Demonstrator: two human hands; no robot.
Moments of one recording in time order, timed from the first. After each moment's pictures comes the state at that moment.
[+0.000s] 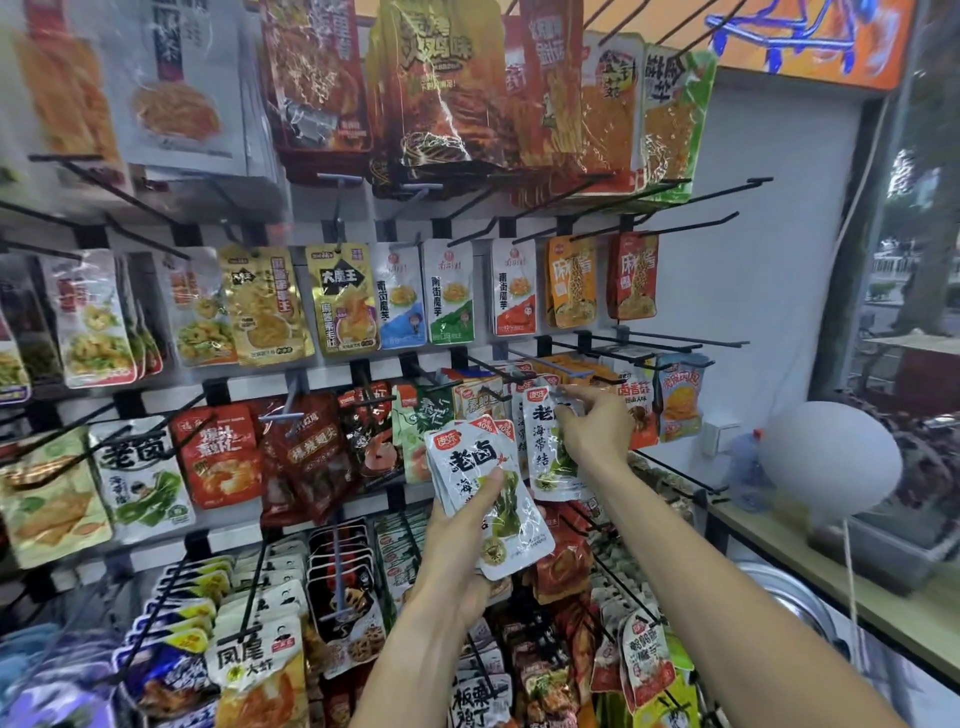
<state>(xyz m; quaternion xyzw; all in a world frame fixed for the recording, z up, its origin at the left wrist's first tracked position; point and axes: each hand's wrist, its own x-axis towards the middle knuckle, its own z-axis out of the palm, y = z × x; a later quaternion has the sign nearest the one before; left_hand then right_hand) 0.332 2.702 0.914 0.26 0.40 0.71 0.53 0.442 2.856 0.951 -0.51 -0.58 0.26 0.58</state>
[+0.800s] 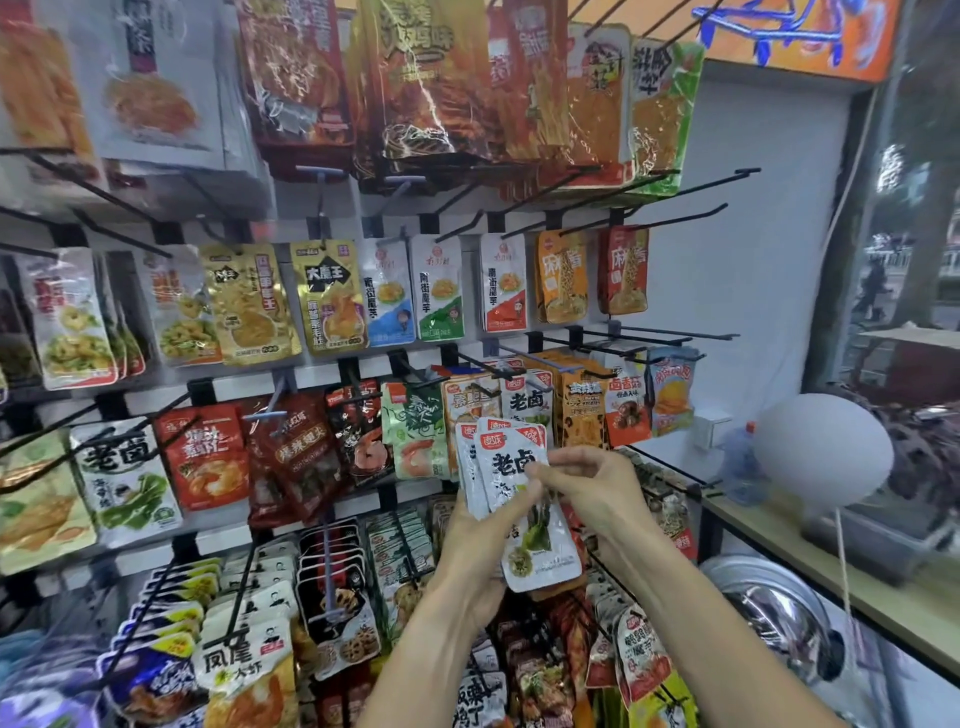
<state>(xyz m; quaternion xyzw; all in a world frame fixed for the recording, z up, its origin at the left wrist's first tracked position) 0.349 2.719 0.898 0.32 0.44 0.65 0.53 0.473 2.782 0.920 -0.42 -0.55 0.50 0.51</state>
